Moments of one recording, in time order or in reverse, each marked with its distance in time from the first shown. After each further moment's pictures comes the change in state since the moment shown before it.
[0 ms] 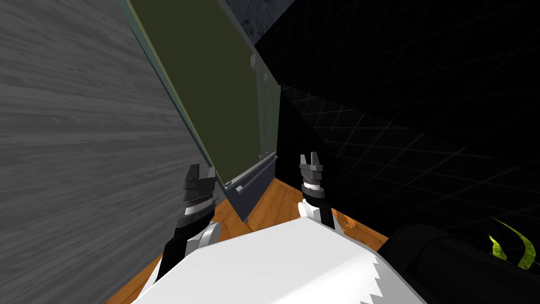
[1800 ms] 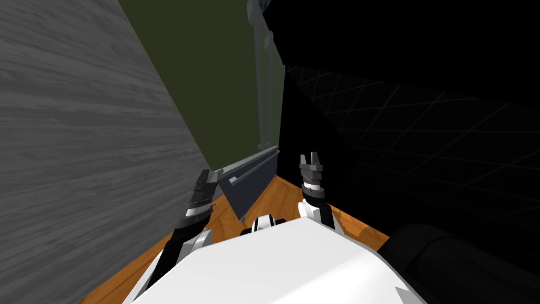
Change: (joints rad) left arm -0.005 0.170 0.046 0.126 0.031 -0.008 0.021; right arm 0.000 0.000 0.000 0.000 0.000 0.000 0.000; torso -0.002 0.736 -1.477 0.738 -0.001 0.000
